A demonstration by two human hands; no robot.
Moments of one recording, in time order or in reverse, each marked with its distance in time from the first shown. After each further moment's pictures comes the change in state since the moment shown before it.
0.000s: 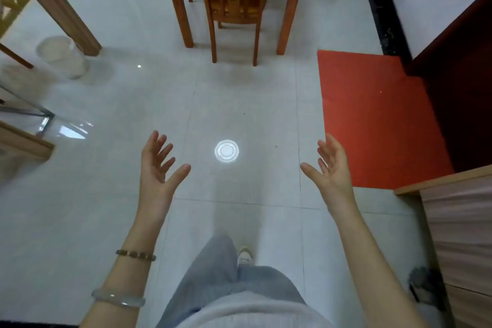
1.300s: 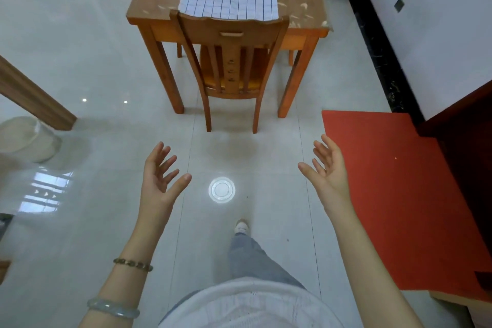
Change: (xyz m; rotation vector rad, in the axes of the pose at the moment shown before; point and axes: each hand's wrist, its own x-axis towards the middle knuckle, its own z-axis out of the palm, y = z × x) left_hand 0.540 0.009 0.078 0.052 -0.091 -0.010; right_hand 0.508 -0.097 0.159 -0.025 0.047 -0.049
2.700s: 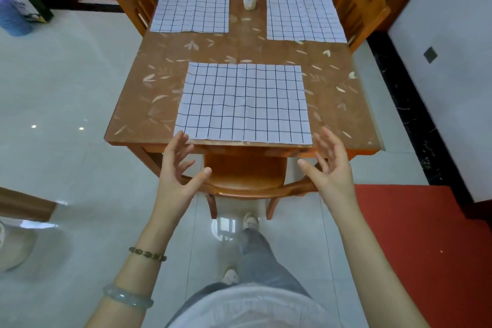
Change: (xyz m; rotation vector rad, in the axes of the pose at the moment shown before) left_hand 0.582 0.055 0.080 0.065 -0.068 0.121; right_hand 0.548 -0.100 0.164 0.008 -0.050 -0.105
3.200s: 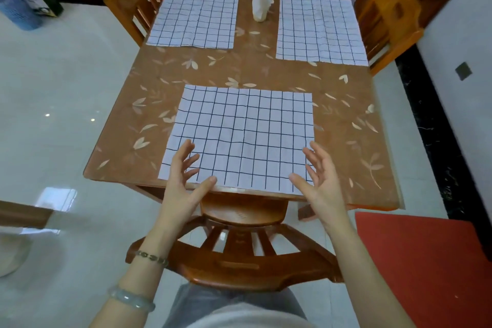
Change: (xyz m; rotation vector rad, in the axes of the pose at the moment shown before) left_hand 0.139 -0.017 0.053 0.022 -0.011 -0.081; right_hand 0.160 0.019 0.007 -0.032 -0.121 0.088
